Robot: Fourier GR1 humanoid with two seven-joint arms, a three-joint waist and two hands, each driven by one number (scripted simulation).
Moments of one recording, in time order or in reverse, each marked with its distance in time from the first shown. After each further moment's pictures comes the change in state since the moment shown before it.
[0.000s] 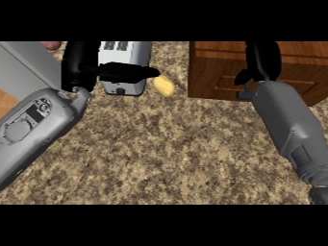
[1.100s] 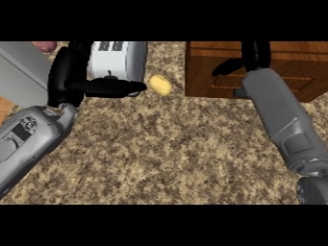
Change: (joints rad) left arm 0.139 0.040 0.037 -0.106 -0.027 -0.014 -0.020; right arm -0.104 0.055 -0.283 0.039 -0.324 0.150 -0.337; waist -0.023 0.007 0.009
